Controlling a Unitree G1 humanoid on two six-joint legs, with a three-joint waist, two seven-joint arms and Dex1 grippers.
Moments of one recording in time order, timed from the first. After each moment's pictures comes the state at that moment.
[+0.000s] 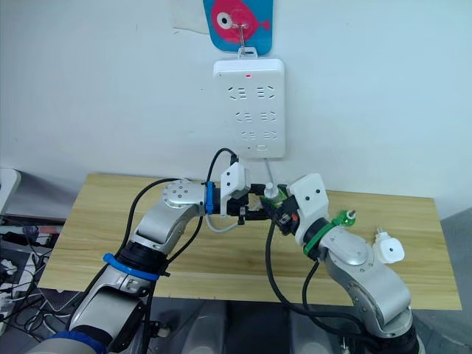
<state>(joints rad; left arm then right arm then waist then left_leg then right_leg) -0.68 0.37 -0.29 0.16 -0.23 0.22 -1.10 -0.23 -0.31 0.16 -0.75 0.39 0.85 0.17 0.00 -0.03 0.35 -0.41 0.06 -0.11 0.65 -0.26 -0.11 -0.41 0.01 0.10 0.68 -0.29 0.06</state>
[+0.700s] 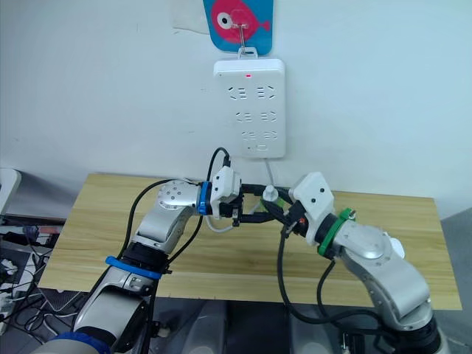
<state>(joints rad) -0.68 0.33 -0.24 0.30 -0.28 -0.06 -1.36 -0.29 -0.56 0.10 -0.70 0.49 0.75 0.57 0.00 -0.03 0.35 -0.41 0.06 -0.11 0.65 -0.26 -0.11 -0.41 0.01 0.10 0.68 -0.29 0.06</state>
